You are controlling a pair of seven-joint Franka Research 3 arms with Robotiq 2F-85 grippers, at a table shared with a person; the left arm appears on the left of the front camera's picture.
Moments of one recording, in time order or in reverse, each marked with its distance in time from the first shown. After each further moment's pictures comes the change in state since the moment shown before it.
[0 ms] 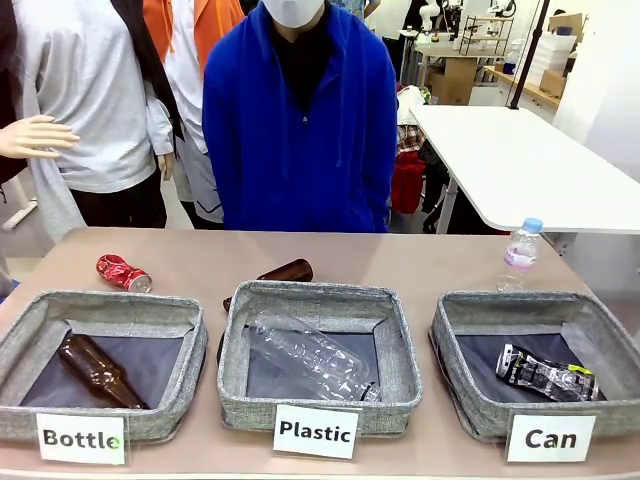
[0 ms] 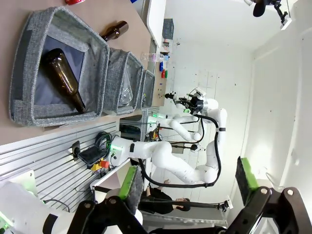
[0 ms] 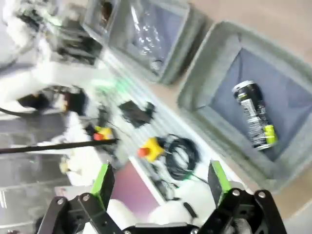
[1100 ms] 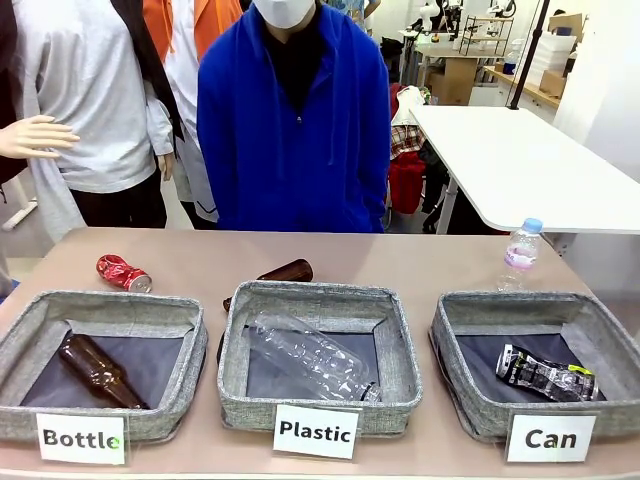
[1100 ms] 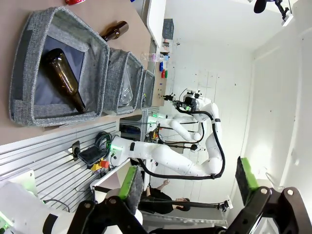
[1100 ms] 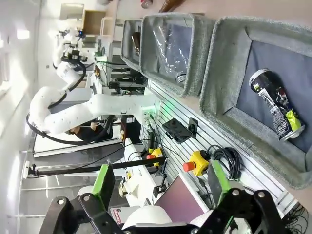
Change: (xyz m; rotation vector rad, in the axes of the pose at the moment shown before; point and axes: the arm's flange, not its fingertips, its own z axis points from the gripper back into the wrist) left arm 0.000 0.000 0.000 0.000 0.000 0.000; right arm -0.030 -0.052 0.008 0.243 -0.123 -0.234
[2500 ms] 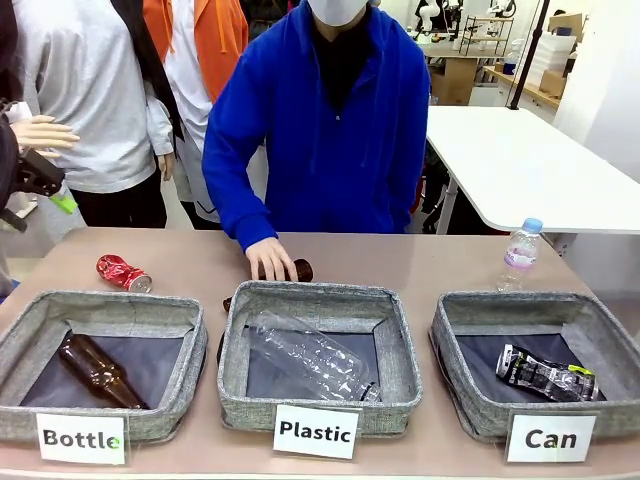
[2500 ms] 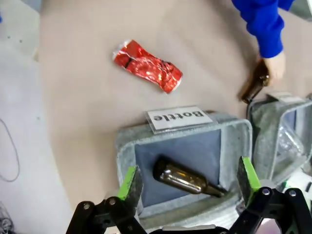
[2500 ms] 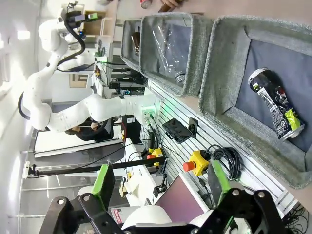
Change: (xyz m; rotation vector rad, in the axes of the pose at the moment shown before) left arm 0.148 -0.076 -0.264 1.045 0.021 -0.487; right arm 0.000 -0.003 0.000 0.003 0.001 -0.003
